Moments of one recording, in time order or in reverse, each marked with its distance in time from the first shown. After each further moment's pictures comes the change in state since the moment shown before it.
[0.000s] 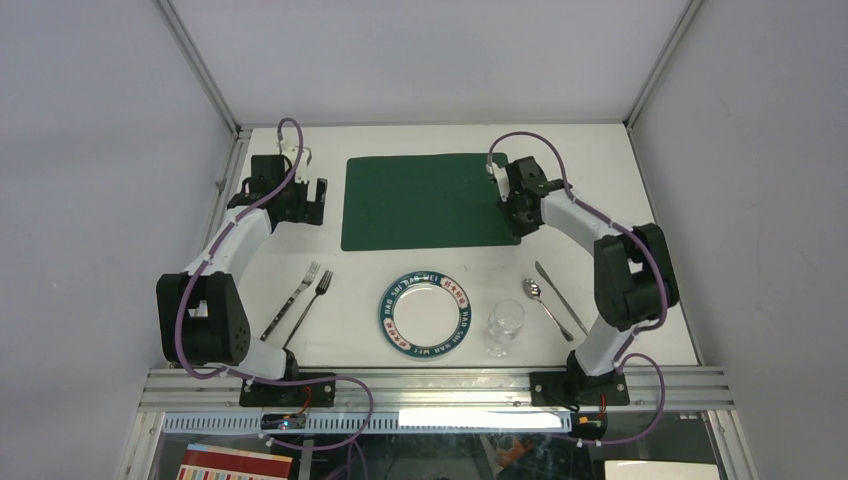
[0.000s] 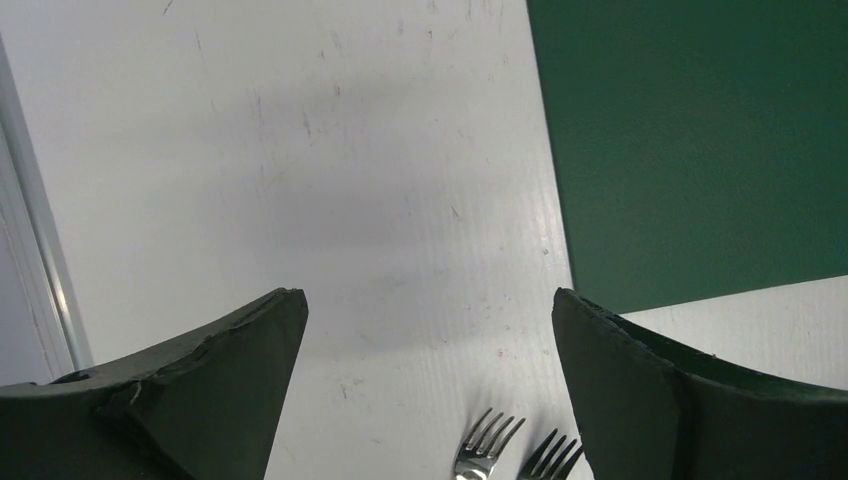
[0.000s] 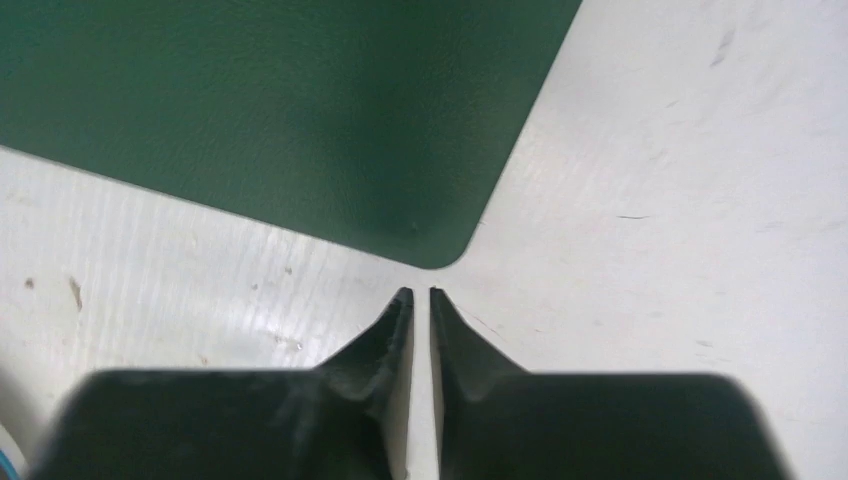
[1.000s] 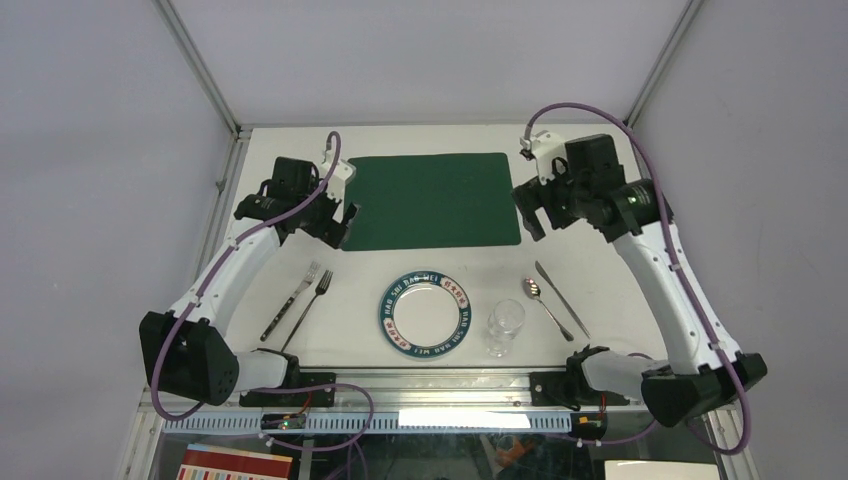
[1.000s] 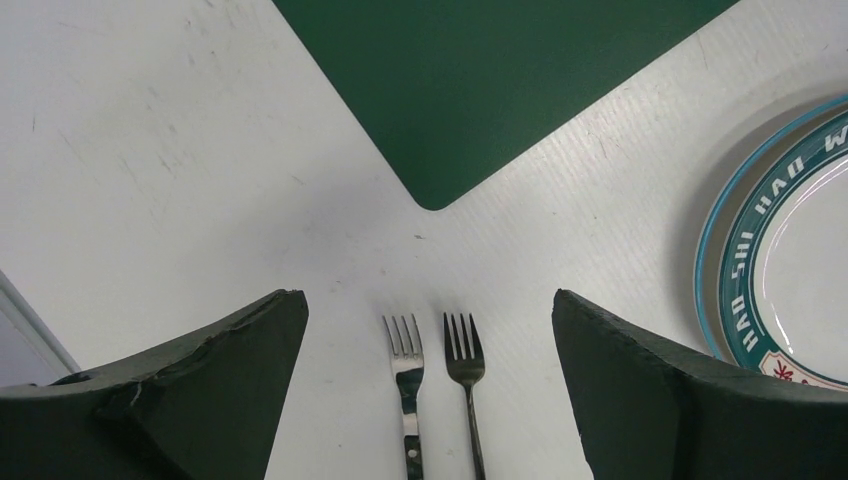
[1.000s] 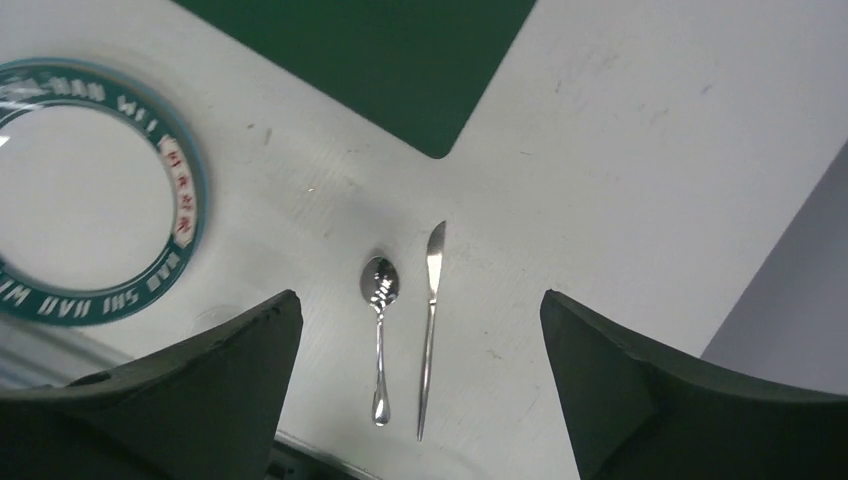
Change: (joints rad) left arm -0.228 -0.173 0.061 -0.297 0.085 0.176; right arm 0.015 -0.526 0.254 -0.458 -0.051 -0.143
